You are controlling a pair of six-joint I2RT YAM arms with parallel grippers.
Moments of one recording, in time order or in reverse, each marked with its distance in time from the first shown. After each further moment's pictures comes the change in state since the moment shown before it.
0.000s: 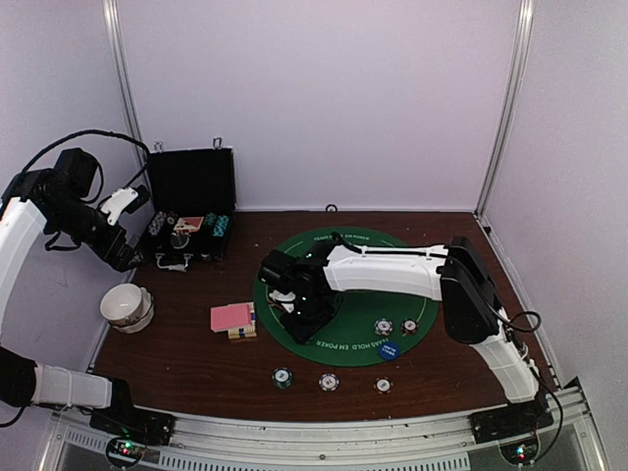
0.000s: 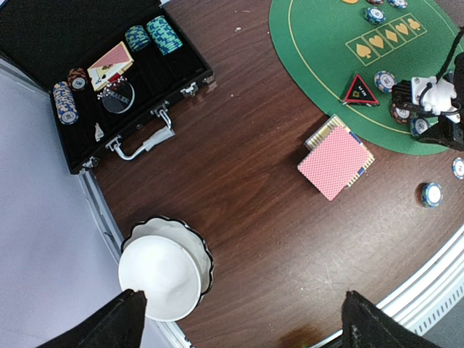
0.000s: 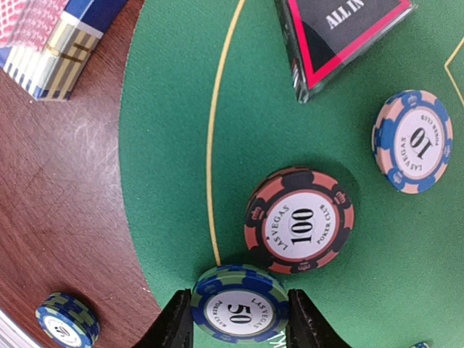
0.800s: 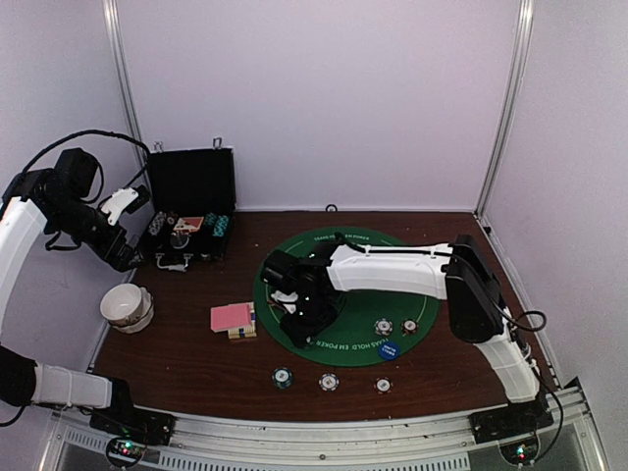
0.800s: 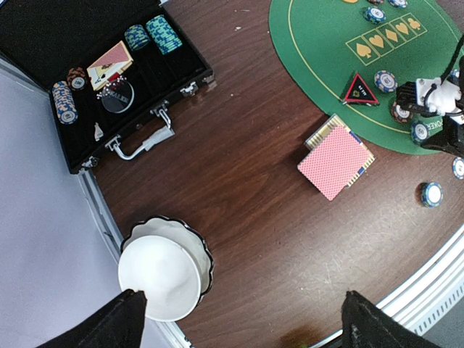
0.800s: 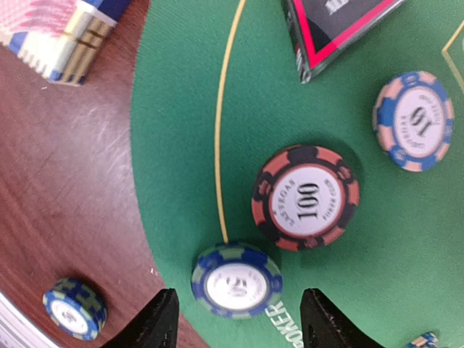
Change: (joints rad) left arm 0.000 0.003 0.000 0.000 0.000 0.000; right arm 0.004 -0.023 -0.042 0.013 -0.027 0.019
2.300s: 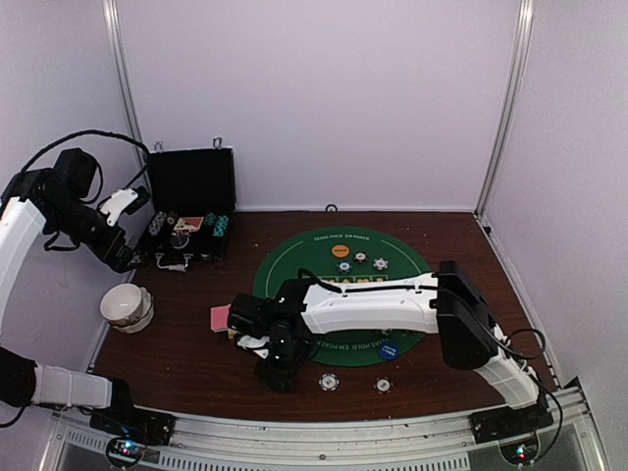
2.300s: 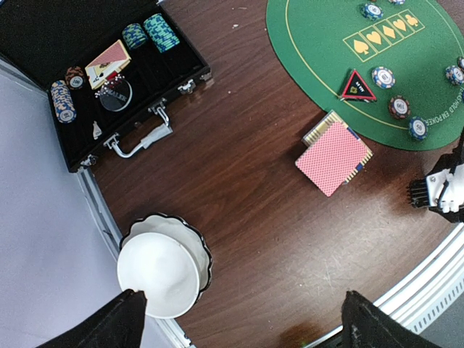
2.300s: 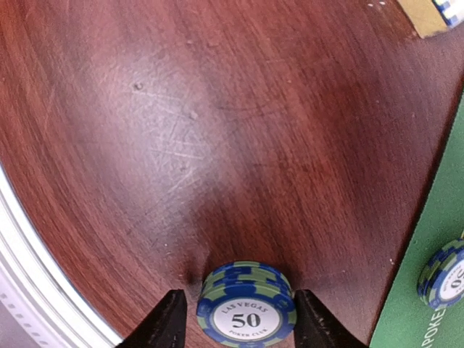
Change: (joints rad) left arm 0.000 -0.003 0.005 -0.017 0.001 0.008; right arm 0.193 0.042 0.045 0.002 -0.085 -0.095
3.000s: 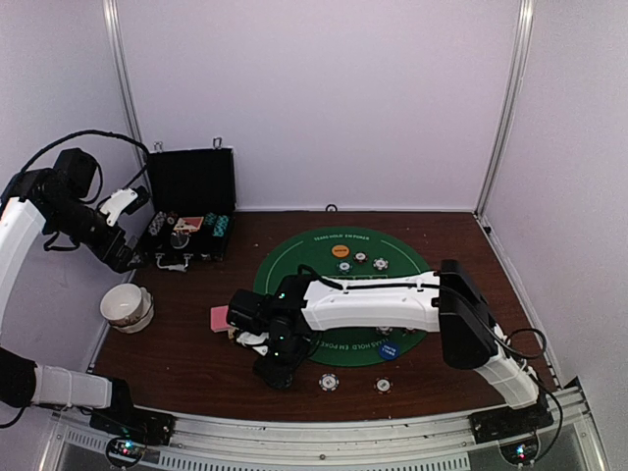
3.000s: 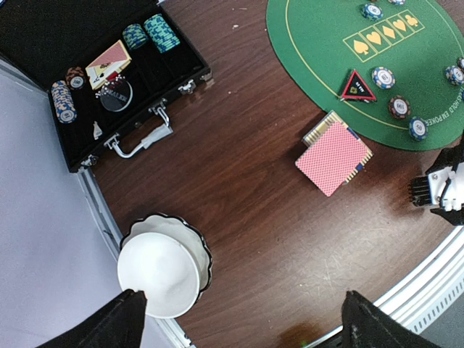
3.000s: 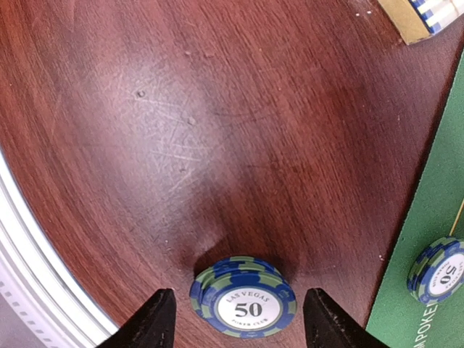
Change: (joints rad) left arm 0.000 -0.002 0.000 0.000 0.000 0.000; right arm -0.006 0.000 0.028 -0.024 0.002 -0.002
